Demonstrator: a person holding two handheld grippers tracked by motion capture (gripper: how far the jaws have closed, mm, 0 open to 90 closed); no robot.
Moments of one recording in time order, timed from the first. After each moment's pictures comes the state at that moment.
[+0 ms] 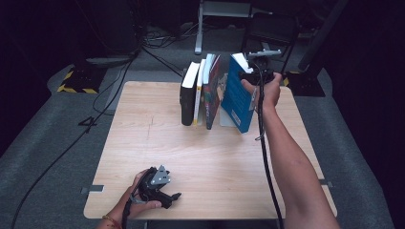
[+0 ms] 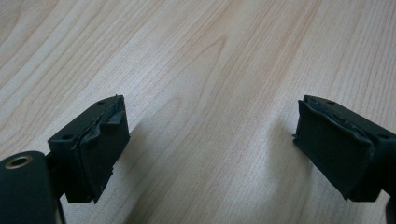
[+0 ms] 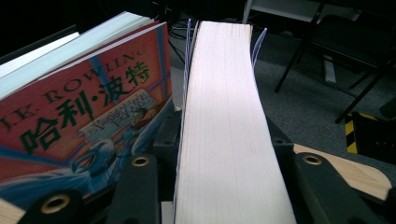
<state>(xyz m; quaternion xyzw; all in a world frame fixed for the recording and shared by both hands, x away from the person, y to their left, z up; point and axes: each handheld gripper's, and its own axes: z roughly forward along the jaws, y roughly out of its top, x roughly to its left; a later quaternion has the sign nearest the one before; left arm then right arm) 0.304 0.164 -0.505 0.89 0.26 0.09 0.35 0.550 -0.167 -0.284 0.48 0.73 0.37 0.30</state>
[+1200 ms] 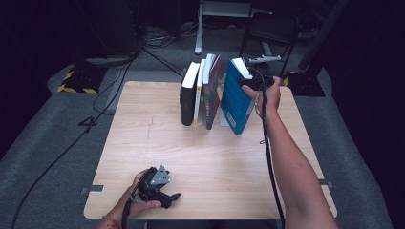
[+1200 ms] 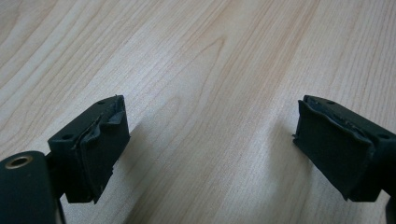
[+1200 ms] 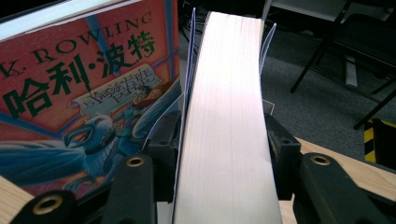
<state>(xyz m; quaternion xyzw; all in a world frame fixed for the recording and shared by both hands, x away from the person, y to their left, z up) 0.304 0.165 -0.505 0.89 0.26 0.09 0.35 0.555 -0.178 -0.307 0.45 0.76 0.38 0.28</state>
